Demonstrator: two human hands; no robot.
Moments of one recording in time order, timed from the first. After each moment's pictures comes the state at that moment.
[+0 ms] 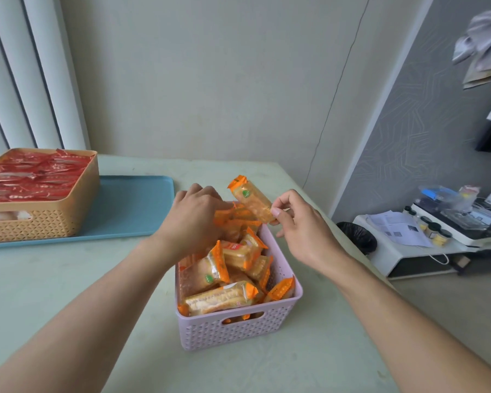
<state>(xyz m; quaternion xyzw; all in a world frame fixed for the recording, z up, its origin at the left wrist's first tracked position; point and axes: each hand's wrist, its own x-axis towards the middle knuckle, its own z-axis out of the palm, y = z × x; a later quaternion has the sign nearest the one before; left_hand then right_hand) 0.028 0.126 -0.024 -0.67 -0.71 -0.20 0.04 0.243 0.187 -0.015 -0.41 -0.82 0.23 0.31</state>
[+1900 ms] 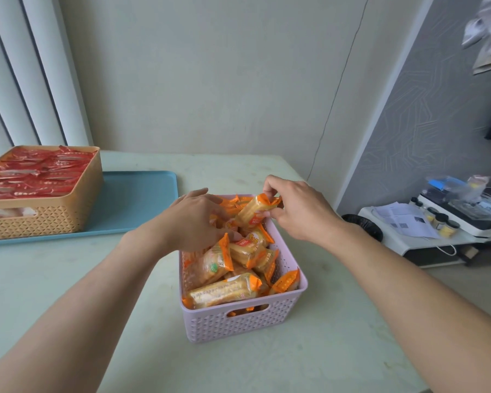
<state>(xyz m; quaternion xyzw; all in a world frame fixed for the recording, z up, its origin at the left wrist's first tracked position) 0.023 0.107 -0.016 -0.68 -0.71 -0.16 -0.10 0.225 0.207 0.005 -0.38 -0.90 0.05 0.19</state>
